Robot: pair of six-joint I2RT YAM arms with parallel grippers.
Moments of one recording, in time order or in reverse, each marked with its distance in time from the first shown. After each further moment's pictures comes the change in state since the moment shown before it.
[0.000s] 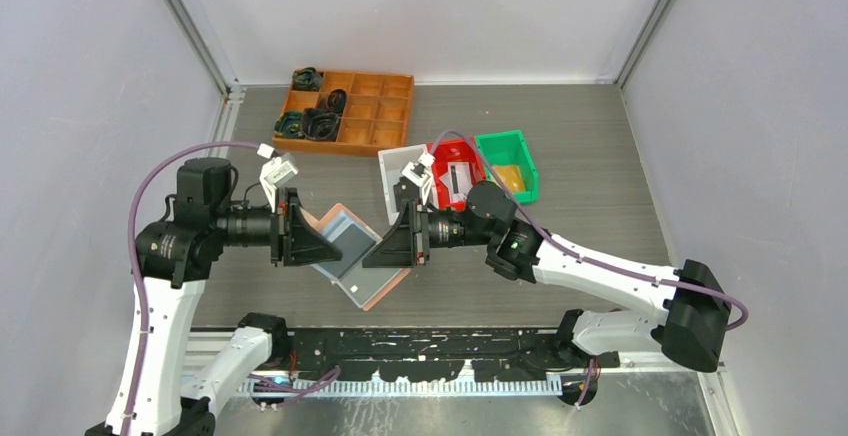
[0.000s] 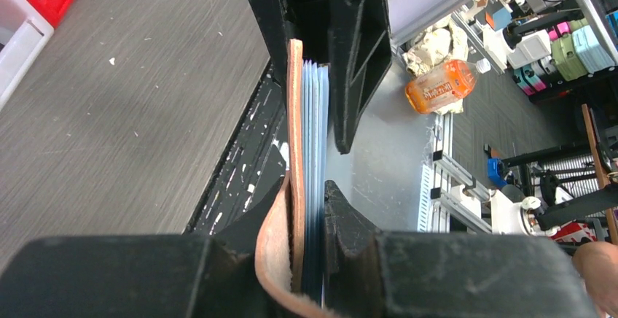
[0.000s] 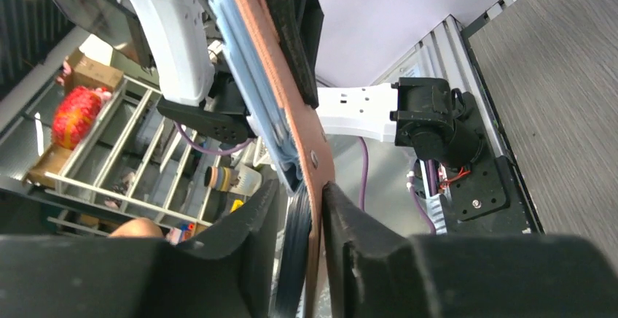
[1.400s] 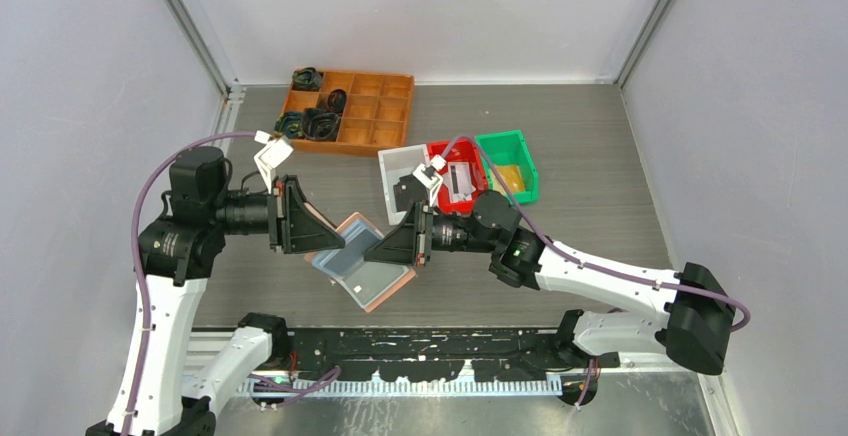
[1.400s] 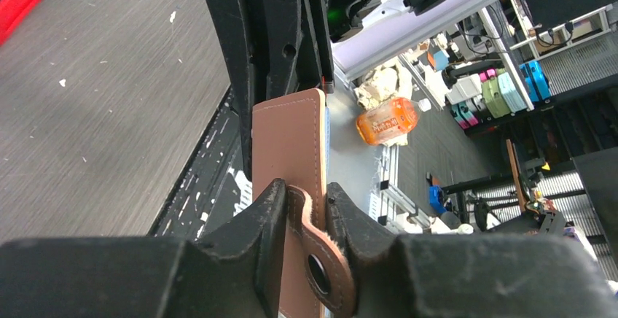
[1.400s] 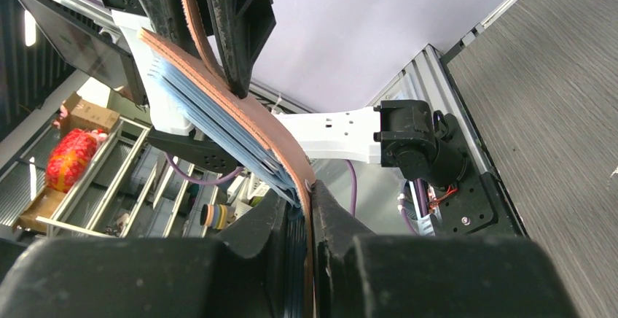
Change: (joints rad) left arm 0.001 -0.013 -0.013 0.235 0.068 -0.346; right arm 0.004 -0.019 -0.069 0.069 0.127 0.038
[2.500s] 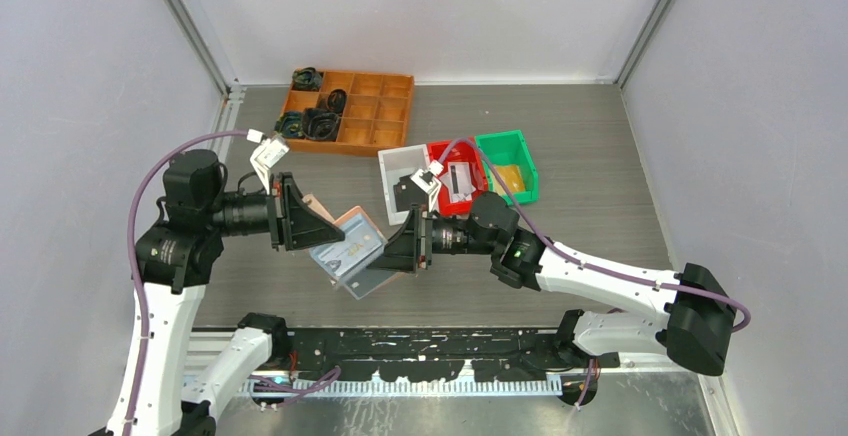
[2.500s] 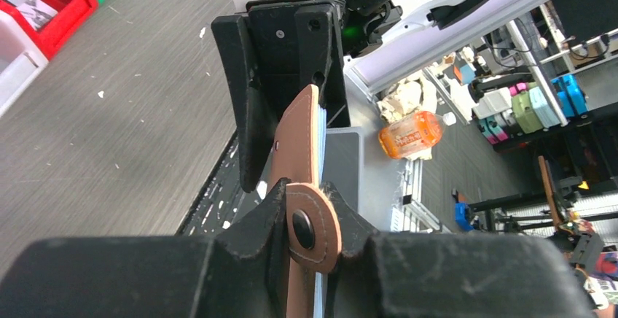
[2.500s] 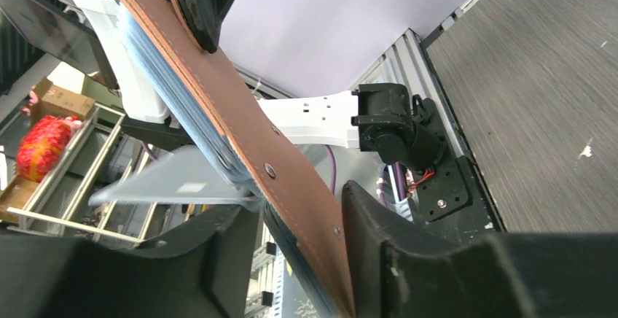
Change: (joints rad) left arm 0.002 -0.024 -0.010 0.057 -0.074 -0.013; right arm 0.002 -0.004 -0.016 -0.041 -0.022 -0.061
